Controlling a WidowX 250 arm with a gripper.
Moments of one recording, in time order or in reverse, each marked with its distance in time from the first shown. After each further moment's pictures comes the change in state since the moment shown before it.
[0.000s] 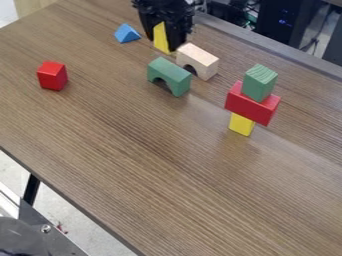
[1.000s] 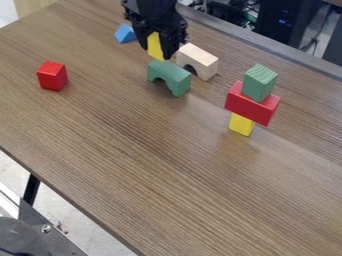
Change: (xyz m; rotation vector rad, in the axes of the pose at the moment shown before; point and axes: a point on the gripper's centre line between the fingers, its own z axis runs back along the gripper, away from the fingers) arm 0.001 0.000 -0.013 0.029 -0.067 0.098
